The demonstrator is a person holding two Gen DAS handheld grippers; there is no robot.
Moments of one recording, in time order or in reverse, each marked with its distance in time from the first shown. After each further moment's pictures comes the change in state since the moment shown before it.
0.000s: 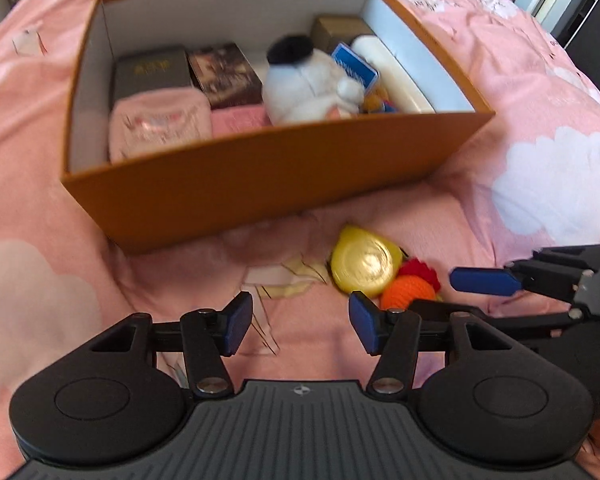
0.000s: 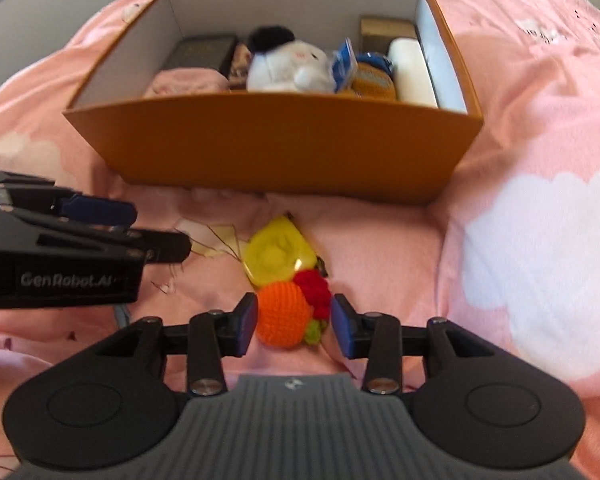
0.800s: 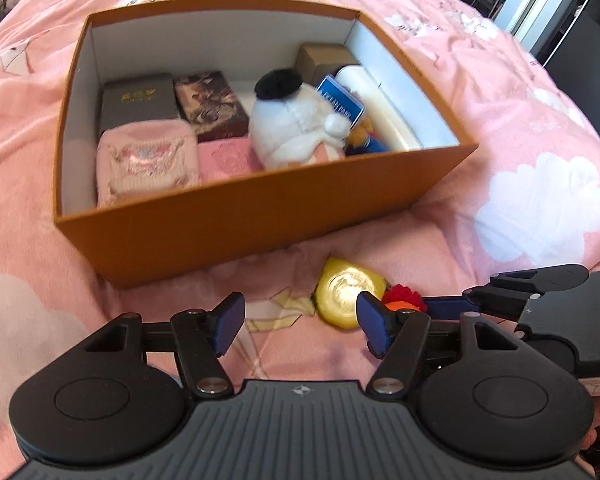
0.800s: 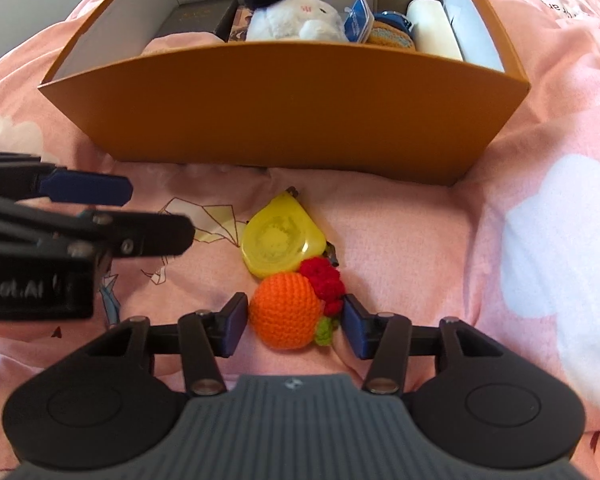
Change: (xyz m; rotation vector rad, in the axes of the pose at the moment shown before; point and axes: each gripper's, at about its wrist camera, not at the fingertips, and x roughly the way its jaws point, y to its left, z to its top) left arm -0.006 0.005 0.012 0.015 -0.074 -0.079; right arm 0.028 -0.001 0.005 -0.003 0.060 0.030
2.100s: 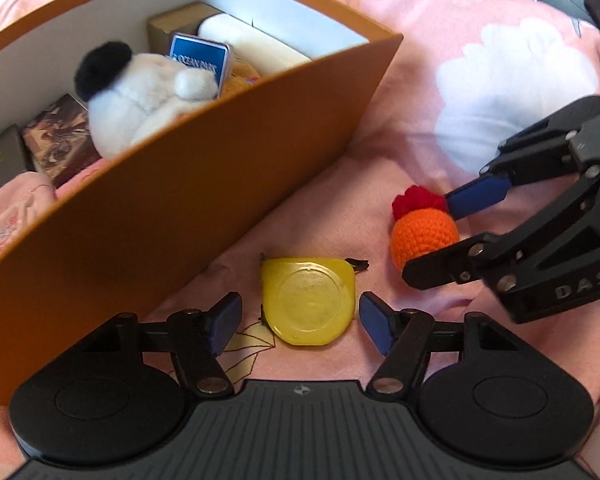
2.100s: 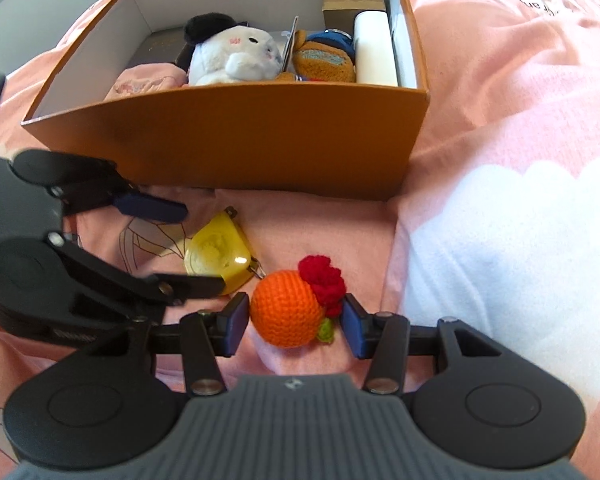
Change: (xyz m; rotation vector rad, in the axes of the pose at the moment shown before) left arm 0.077 -0.036 -0.001 0.411 0.081 -0.092; right arm -0.015 -0.054 0.007 0.020 -0.016 0.041
